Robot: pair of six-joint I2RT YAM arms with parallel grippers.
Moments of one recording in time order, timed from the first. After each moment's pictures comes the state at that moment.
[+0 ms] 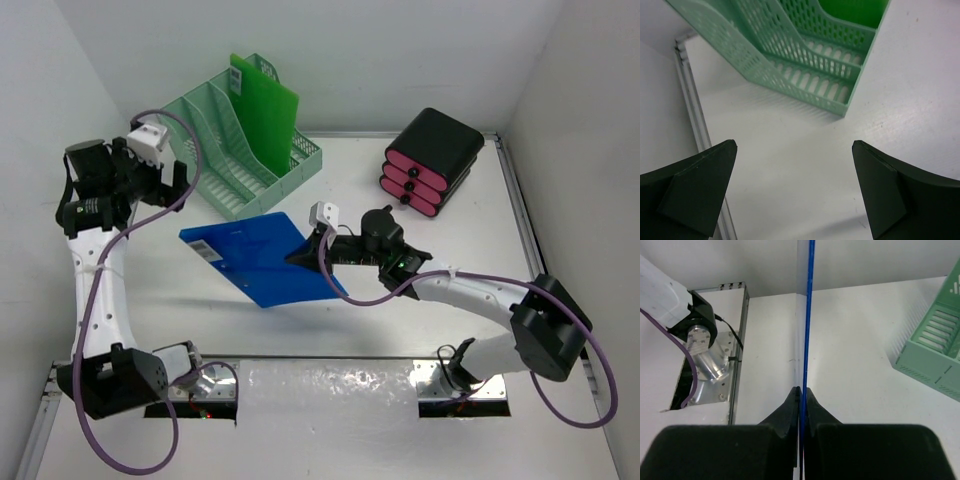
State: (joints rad) left arm 0.31 1.16 1.32 -0.69 0.53 0.45; right arm 0.84 1.38 0.76 0.54 -0.62 -0.01
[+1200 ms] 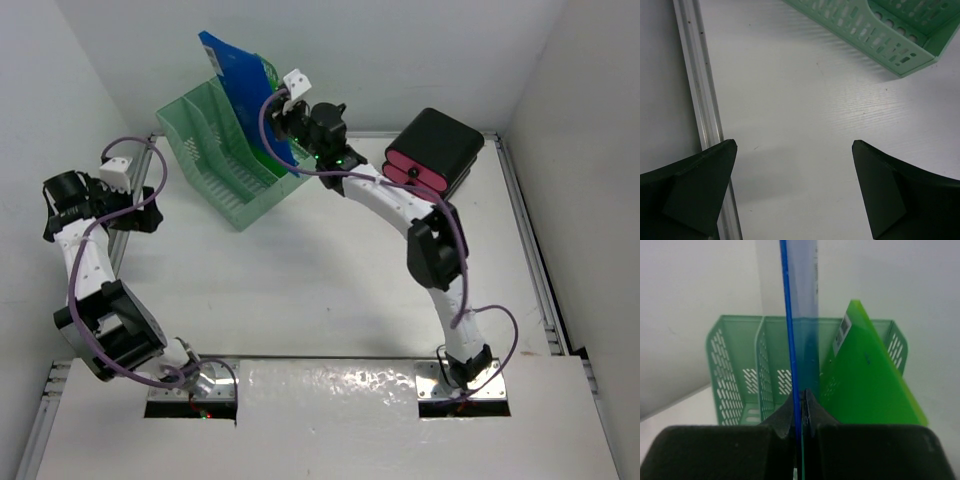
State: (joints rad) left arm 0.61 1.35 1.13 -0.60 0.60 0.55; right arm 0.65 2.16 1.92 0.43 -0.15 -0.04
